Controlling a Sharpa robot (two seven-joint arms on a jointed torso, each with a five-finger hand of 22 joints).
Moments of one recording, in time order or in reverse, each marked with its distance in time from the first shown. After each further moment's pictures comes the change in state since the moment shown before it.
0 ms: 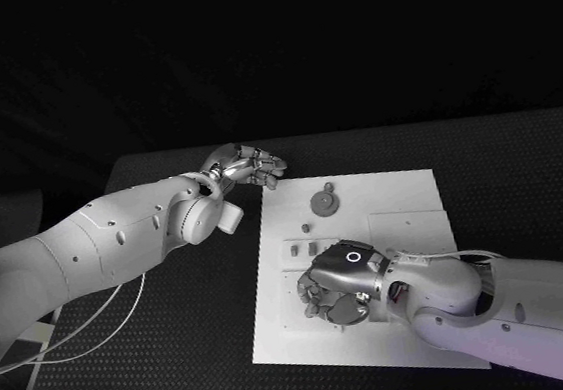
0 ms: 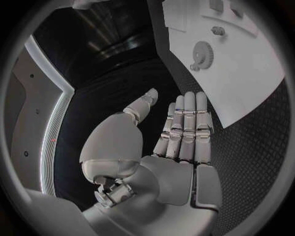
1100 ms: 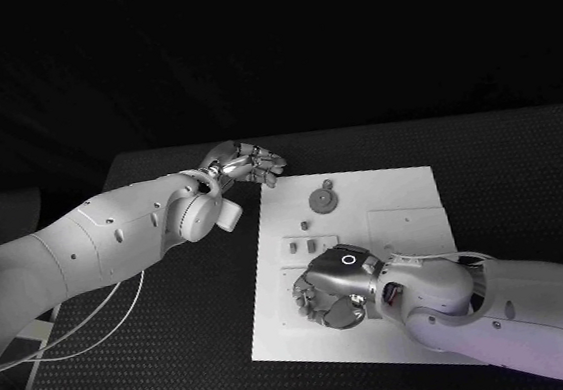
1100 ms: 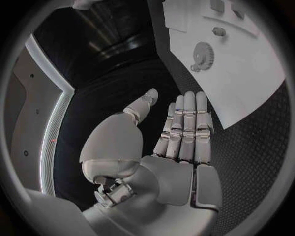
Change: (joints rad) left arm 0.000 0.001 0.000 0.000 0.000 0.003 -0.001; left_hand 0.000 0.000 0.000 0.000 0.000 0.000 0.000 0.000 -0.001 0.000 0.000 0.000 0.000 0.001 0.001 -0.004 0.004 0.000 0.000 0.000 0.000 0.000; right arm 0.002 0.020 -0.030 -0.015 0.061 0.000 0.006; right_hand -0.006 -0.056 -0.015 0.013 0.007 -0.060 0.030 -0.040 -0.004 -0.054 0.025 -0.052 -0.014 -0.020 0.012 -0.005 0.008 0.004 -0.005 0.006 0.002 0.001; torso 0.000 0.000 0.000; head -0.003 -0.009
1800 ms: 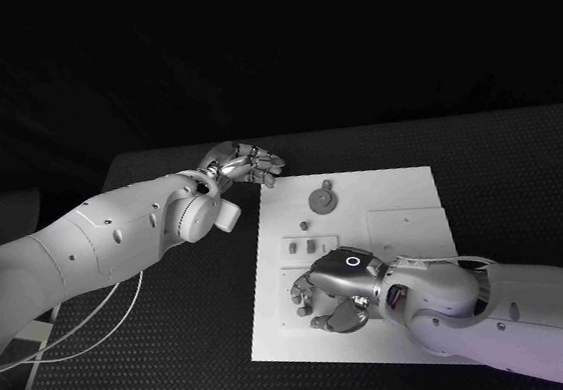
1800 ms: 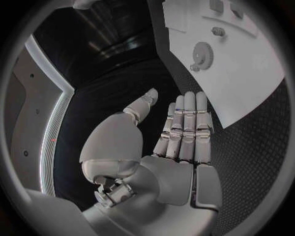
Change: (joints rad) left arm 0.000 -0.002 0.000 0.000 0.000 0.001 0.000; left_hand 0.000 0.000 0.000 0.000 0.000 0.000 0.000 0.004 -0.001 0.000 0.000 0.000 0.000 0.000 0.000 -0.004 0.002 0.000 0.000 0.000 0.000 0.000; right arm -0.006 -0.017 -0.004 0.011 0.041 -0.036 0.014; right_hand -0.014 -0.088 -0.012 0.001 0.001 -0.066 0.006 -0.038 -0.025 -0.084 0.034 -0.034 0.015 -0.019 0.038 0.000 0.010 -0.001 -0.011 0.004 0.000 0.000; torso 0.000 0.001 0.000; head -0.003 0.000
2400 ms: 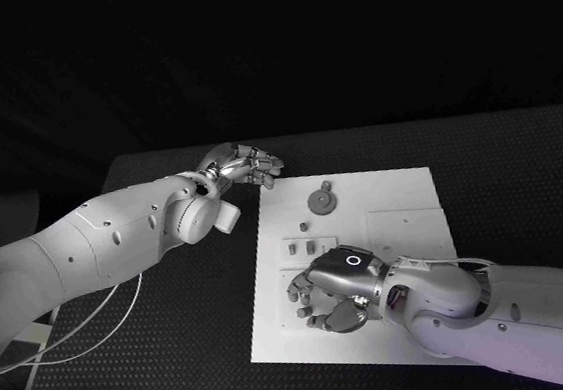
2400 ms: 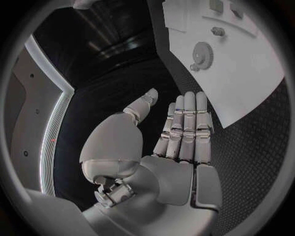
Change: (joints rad) left arm 0.000 -0.001 0.000 0.000 0.000 0.000 0.000; left_hand 0.000 0.000 0.000 0.000 0.000 0.000 0.000 0.000 -0.001 0.000 0.000 0.000 0.000 0.000 0.000 0.000 0.001 0.000 0.000 0.000 0.000 0.000; right arm 0.000 -0.003 0.000 0.007 0.012 -0.045 0.013; right_hand -0.007 -0.007 0.000 0.000 0.000 0.009 0.009 0.000 0.000 0.003 -0.003 0.011 0.016 -0.002 0.002 0.005 0.001 0.000 -0.003 0.004 0.000 0.000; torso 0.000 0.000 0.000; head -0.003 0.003
